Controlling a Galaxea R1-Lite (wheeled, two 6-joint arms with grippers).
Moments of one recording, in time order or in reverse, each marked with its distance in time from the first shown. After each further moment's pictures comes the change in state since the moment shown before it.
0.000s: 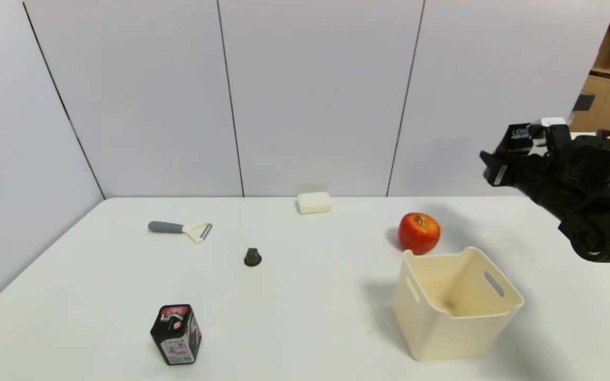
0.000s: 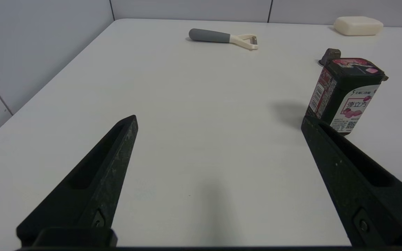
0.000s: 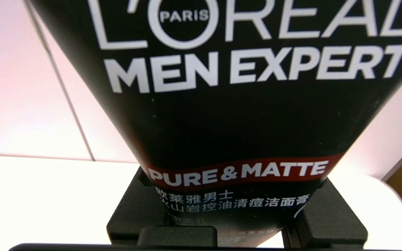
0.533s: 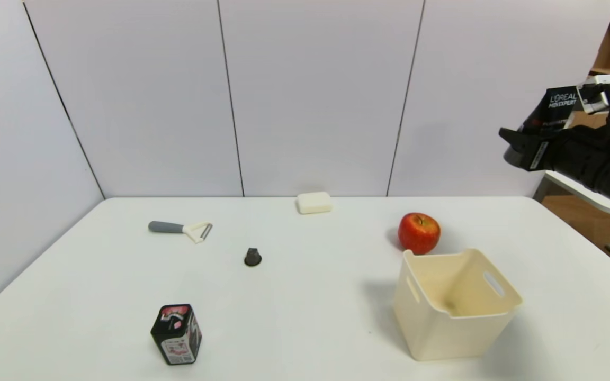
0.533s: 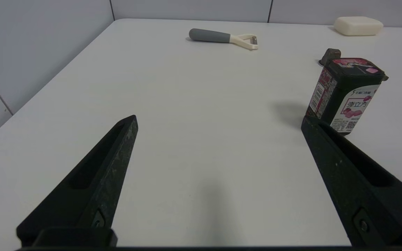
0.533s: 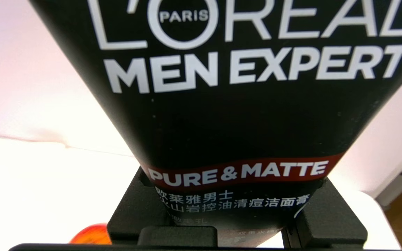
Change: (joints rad) left arm 0.000 0.000 0.000 0.000 0.000 0.000; right arm 0.045 -0.364 0.107 0.261 0.091 0.001
